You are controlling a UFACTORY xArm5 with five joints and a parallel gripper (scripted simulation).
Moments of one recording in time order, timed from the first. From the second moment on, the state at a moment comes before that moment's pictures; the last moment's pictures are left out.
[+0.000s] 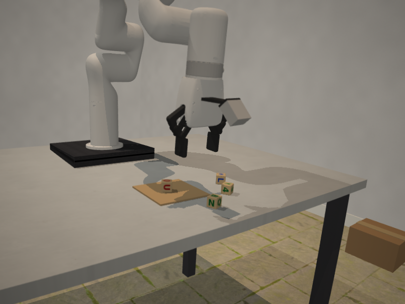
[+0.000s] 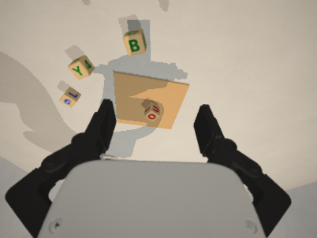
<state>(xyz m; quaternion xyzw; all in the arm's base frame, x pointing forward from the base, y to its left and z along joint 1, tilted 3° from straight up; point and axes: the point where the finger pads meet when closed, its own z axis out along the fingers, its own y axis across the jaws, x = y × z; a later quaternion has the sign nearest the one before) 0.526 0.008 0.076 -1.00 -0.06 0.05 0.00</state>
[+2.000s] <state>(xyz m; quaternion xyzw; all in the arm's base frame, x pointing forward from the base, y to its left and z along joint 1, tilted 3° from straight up) 0.523 0.008 0.062 -0.85 0.52 -0.02 0.02</state>
